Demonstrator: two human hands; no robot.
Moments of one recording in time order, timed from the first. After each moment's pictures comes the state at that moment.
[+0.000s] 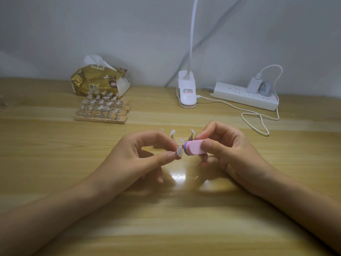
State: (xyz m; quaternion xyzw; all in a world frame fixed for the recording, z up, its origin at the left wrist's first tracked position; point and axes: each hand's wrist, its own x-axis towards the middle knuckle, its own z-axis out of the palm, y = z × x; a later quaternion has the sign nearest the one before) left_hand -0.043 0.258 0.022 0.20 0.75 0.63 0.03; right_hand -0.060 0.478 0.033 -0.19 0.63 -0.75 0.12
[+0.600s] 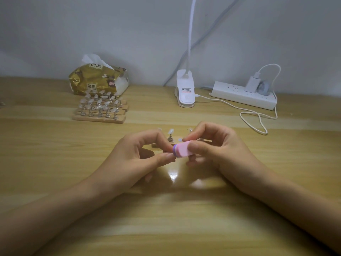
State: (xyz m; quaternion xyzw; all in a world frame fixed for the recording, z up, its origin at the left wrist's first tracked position) left_hand -0.045 0.260 0.018 0.19 0.77 0.61 0.01; right_hand -0.057 0.468 0.032 -0.20 0.66 -0.71 0.11
